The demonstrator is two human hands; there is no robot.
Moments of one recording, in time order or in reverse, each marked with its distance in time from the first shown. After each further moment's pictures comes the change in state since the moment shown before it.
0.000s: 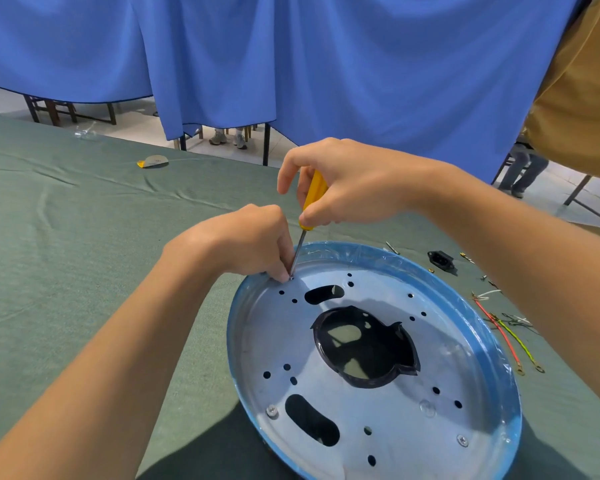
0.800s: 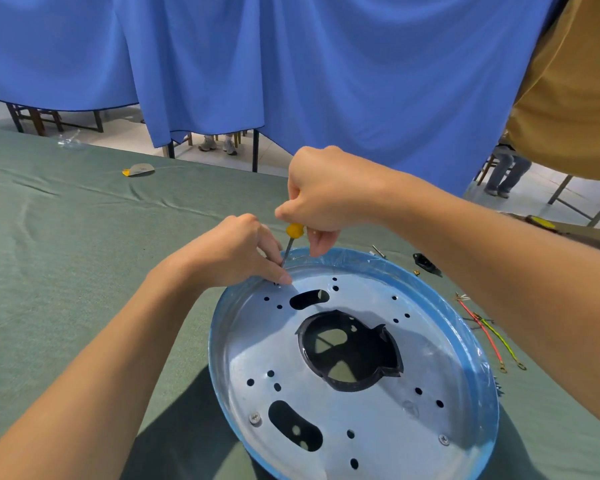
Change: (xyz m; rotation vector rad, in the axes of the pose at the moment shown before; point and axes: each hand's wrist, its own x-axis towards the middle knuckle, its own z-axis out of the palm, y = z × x) left_hand 0.007 -0.015 0.018 -0.238 0.140 0.129; right_hand 0.000 -0.011 0.006 -0.094 0.018 0.231
